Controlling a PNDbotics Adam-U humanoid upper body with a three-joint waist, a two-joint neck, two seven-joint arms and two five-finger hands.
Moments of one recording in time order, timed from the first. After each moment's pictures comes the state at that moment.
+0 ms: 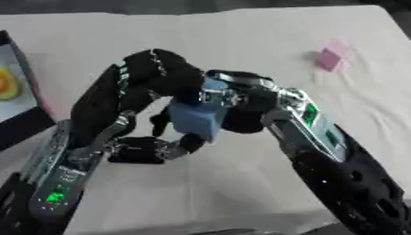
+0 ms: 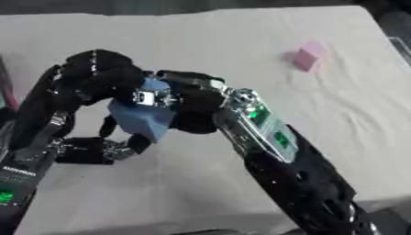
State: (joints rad) left arm -0.51 0.26 -0.43 -1.83 -0.79 -0.67 0.25; right arm -0.59 -0.24 0.44 -1.83 -0.66 0.37 0.58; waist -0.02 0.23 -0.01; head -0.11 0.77
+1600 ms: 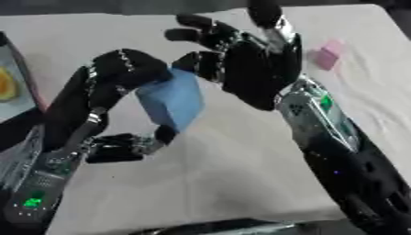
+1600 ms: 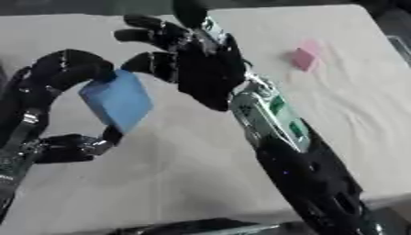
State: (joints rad) left arm -0.44 0.35 -0.37 -1.85 -0.80 -0.65 0.30; right arm -0.58 -0.24 0.30 -1.85 -0.82 0.22 0.16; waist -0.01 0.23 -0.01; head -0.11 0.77
